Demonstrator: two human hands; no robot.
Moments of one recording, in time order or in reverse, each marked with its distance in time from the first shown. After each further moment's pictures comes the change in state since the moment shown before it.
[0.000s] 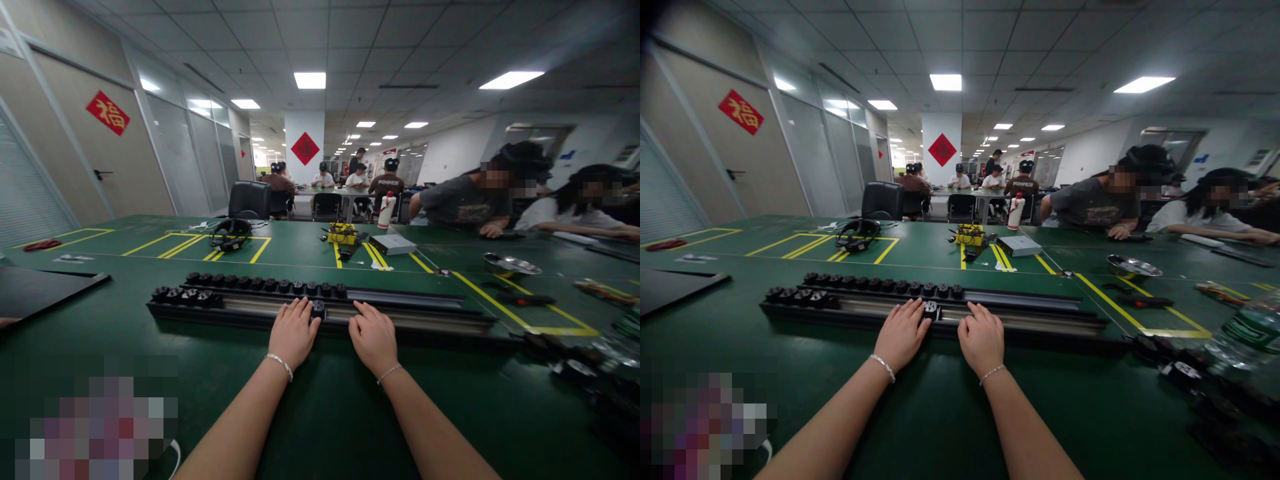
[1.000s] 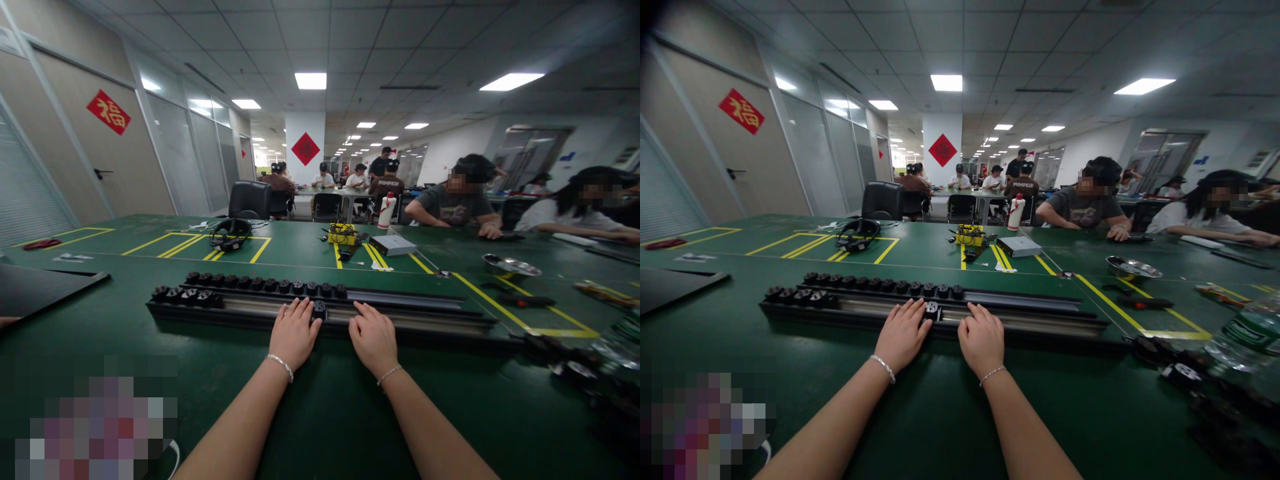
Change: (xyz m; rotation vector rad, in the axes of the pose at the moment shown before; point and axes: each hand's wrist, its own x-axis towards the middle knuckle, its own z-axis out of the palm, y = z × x) left_hand 0.000 0.001 -0.002 -0.018 -0.034 -0.014; right_hand 0.001 0.001 0.000 -0.017 -0.007 0.001
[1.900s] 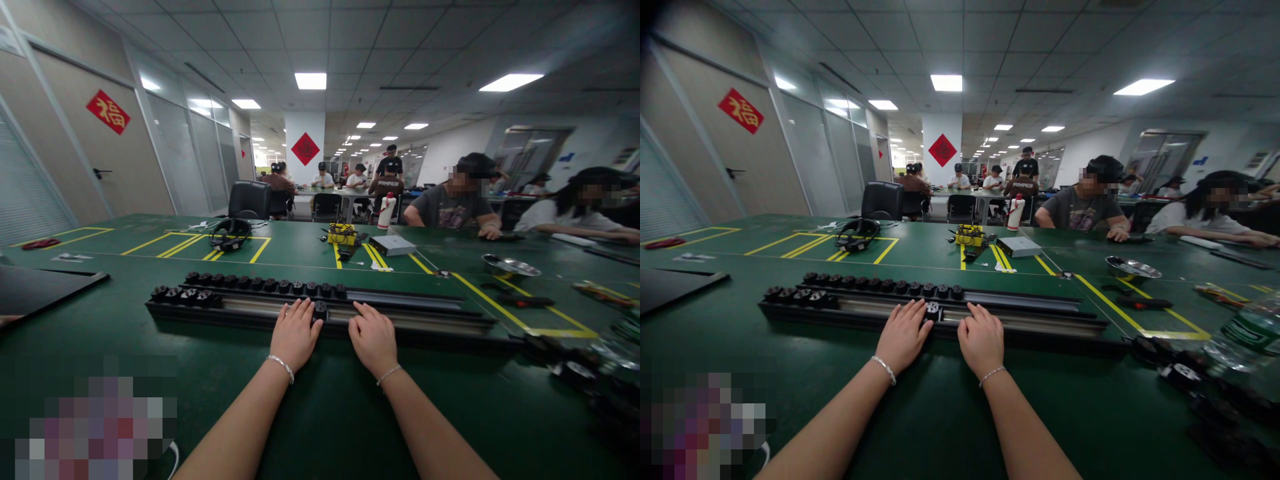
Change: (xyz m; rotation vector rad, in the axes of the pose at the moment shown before) left_hand -0.001 0.002 0.002 -0.003 0.036 0.025; right_hand 0.000 -0.001 -0.001 0.004 0.005 -0.011
